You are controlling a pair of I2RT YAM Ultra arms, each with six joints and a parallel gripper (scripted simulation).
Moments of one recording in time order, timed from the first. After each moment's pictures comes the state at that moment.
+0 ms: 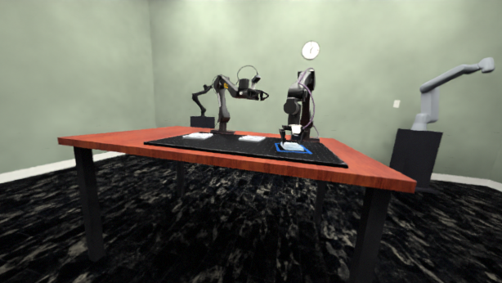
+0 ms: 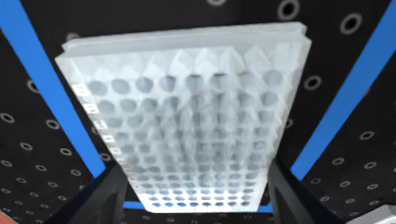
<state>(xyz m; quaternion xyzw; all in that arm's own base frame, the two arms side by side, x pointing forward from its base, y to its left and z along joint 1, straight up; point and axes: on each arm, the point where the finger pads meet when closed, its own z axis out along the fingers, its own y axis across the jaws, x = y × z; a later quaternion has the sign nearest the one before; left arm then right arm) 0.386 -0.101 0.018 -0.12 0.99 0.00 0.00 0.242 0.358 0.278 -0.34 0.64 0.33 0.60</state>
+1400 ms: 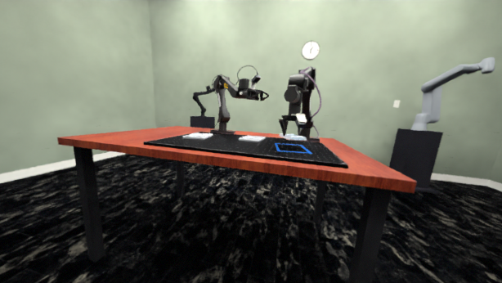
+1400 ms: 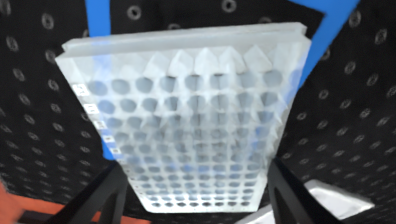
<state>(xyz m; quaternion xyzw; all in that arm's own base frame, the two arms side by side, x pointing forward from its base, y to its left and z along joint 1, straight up) 0.394 -0.104 0.068 -0.24 0.97 -0.01 0.01 0.242 0.358 0.278 -0.34 0.64 0.33 0.60</state>
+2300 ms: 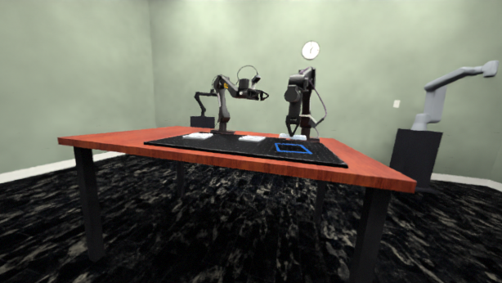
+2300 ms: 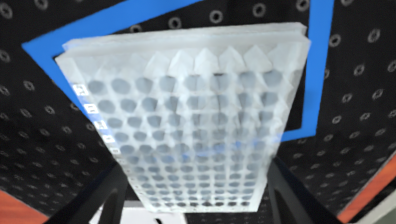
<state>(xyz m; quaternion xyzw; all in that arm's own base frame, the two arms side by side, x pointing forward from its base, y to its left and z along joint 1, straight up) 0.393 -0.103 0.068 -0.68 0.73 -0.01 0.00 0.242 0.358 0.278 -0.34 0.64 0.33 0.60</state>
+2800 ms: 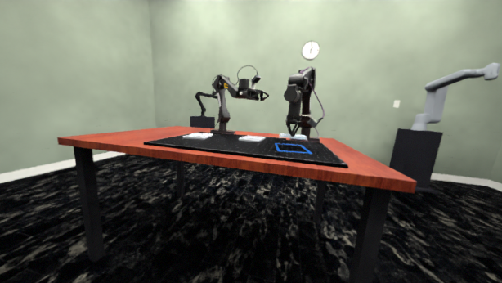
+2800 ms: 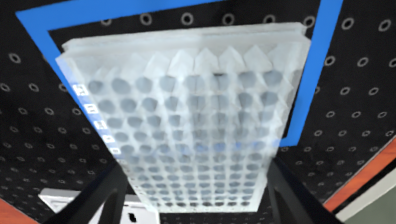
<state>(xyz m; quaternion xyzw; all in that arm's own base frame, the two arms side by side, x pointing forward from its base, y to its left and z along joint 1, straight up) 0.395 -0.104 0.069 -0.74 0.68 -0.01 0.01 0.242 0.358 0.278 -0.34 0.64 0.33 0.60</state>
